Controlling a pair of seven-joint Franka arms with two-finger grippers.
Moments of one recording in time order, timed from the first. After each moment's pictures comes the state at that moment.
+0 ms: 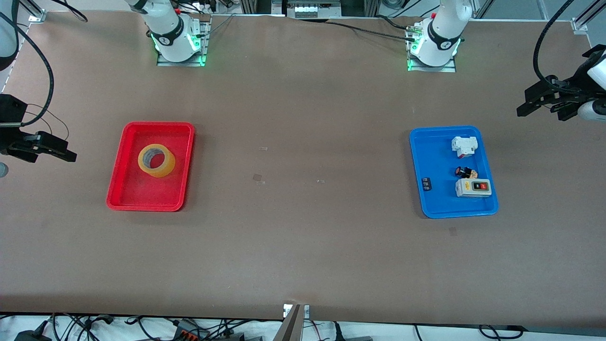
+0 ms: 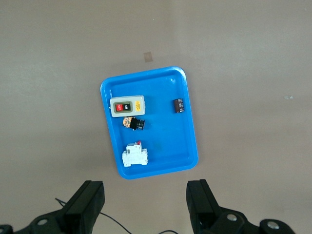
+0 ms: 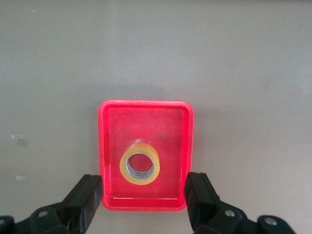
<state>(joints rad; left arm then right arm) 0.04 0.02 -0.04 -1.49 -0.02 1.47 0.08 -0.03 0.27 -0.01 -1.35 -0.02 1.60 -0.04</state>
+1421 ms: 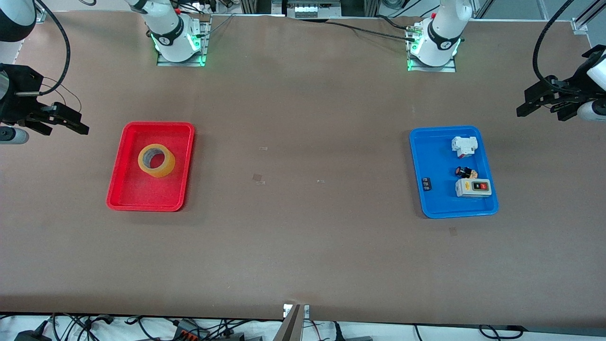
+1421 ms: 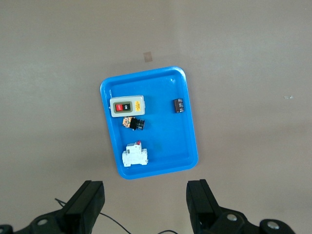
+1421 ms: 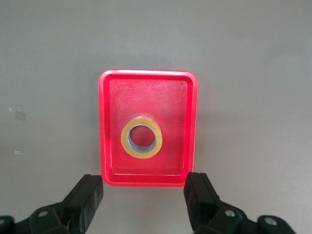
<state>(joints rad) 0.04 0.03 -0.04 -1.49 -0.02 1.47 0.08 -0.03 0.04 0.00 -1.66 -0.02 1.66 -0.04</state>
